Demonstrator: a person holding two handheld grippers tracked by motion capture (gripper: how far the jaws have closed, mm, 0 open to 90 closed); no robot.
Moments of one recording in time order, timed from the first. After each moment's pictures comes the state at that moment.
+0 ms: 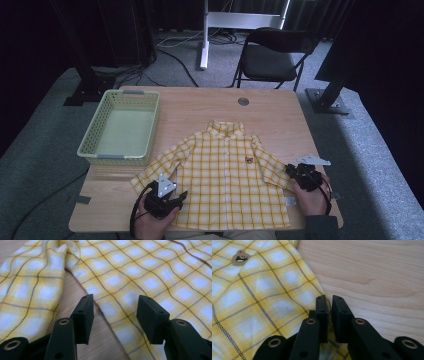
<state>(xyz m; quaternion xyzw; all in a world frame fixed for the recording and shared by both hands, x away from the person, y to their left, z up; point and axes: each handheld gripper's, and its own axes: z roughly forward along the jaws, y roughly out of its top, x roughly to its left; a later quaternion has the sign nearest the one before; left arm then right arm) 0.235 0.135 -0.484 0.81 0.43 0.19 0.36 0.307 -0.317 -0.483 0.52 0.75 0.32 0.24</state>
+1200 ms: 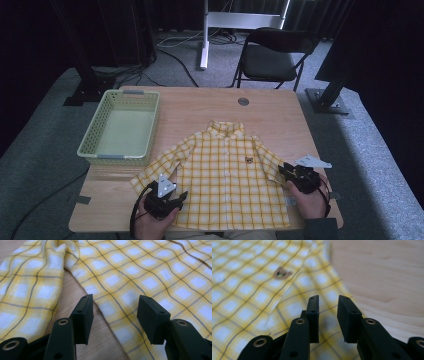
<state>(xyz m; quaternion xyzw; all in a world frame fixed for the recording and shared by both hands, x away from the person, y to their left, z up) 0.234 0.135 -0.484 0.81 0.43 0.18 0.36 0.295 -0.299 -0.467 0.48 0.77 0.37 0.23</state>
